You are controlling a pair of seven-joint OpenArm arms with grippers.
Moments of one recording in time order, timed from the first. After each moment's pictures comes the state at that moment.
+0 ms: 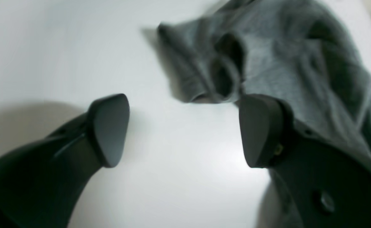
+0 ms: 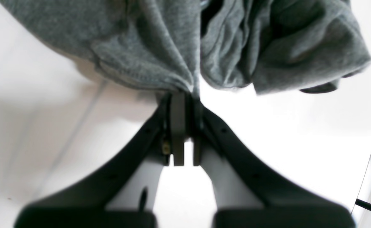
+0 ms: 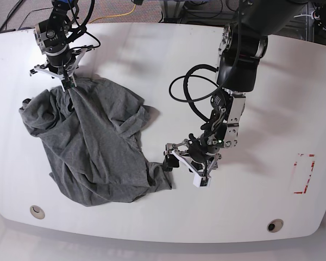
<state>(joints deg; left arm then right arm) -27.1 3.6 7.4 50.7 -20.8 -12.4 25.3 -24.1 1.7 26.9 113.7 -14.1 37.4 -41.7</state>
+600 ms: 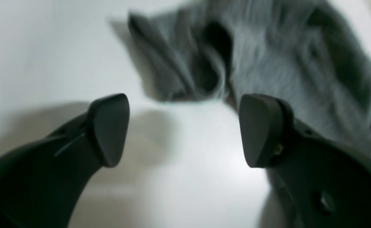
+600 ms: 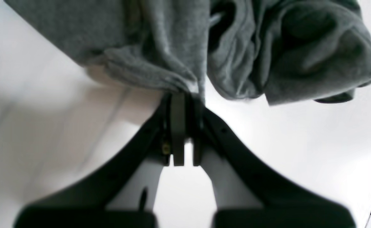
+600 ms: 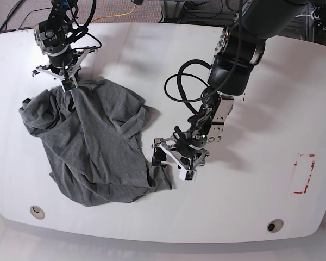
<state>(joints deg) -28.6 5.3 16.4 40.8 -21.0 -9.6 12.5 -24.1 1.9 26.8 113.7 -9.7 37.4 -41.7</state>
